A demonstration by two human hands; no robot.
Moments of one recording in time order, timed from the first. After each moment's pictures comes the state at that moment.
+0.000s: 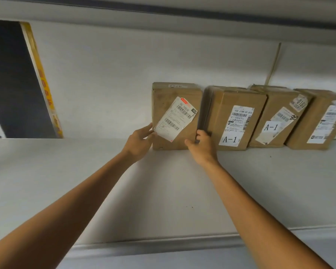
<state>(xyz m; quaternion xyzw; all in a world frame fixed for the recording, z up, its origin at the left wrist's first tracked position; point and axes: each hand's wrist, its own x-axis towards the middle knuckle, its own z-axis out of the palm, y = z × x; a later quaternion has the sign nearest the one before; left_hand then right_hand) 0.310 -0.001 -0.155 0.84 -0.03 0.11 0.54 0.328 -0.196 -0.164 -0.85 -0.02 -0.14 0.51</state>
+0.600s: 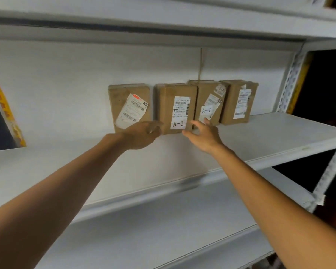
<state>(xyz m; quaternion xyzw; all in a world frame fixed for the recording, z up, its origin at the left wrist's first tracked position) 0.214 -0.105 -0.095 0.95 -0.24 0.04 0.17 0.188 -0.318 -0.124 -0.92 0.01 -0.17 0.35</state>
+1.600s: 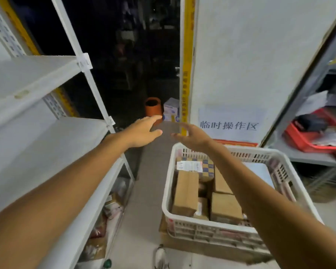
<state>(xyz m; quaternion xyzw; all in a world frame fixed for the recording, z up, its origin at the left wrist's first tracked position) -0.107 -0.685 -0.252 0.73 -0.65 -0.18 0.11 -0.284 -0.752 -0.288 -0.80 0.46 -0.14 0.37</state>
